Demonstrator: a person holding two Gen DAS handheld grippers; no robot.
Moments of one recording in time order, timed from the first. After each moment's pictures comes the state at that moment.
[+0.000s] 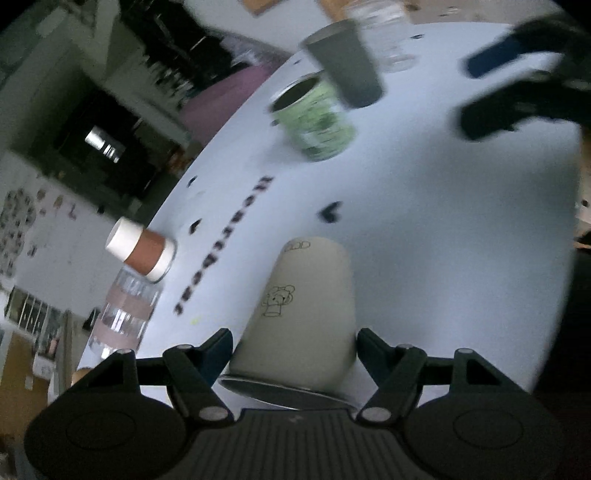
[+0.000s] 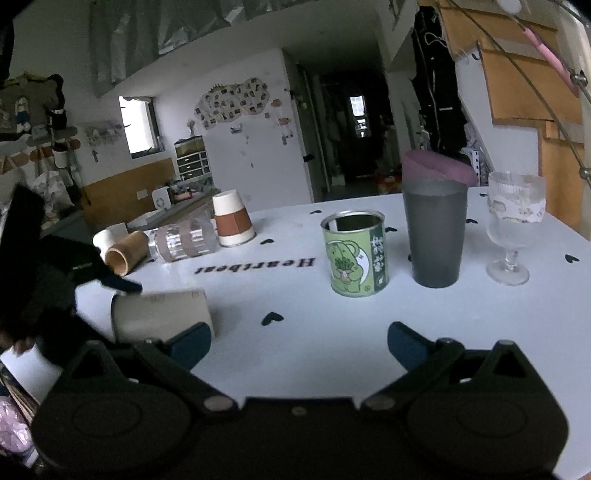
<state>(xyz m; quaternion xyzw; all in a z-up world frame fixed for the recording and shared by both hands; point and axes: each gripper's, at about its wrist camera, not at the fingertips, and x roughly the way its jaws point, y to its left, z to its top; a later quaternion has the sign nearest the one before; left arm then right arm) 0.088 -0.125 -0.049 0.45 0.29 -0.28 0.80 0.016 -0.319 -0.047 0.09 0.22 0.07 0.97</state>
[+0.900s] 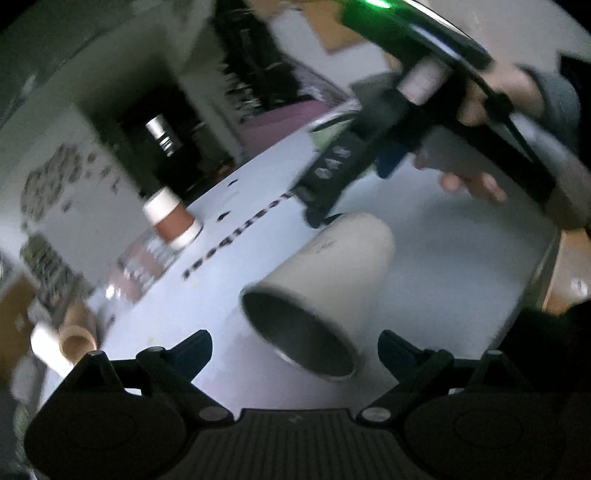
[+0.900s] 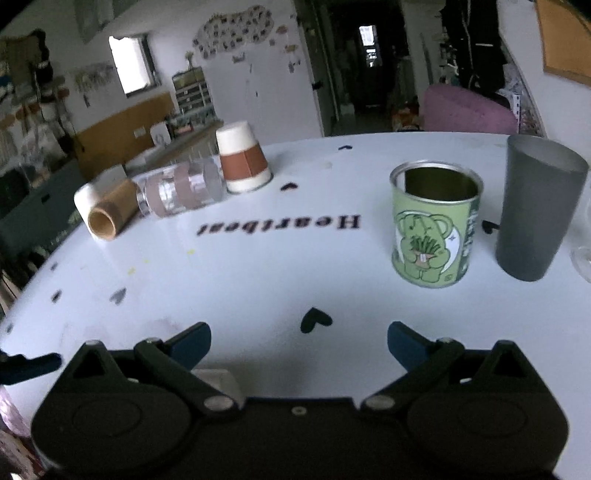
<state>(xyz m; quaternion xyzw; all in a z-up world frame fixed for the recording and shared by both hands) 0.041 -0.082 -0.066 0.30 0.26 -0.22 0.89 0.131 -0.263 -0.063 0.07 0.35 0.08 0.93</state>
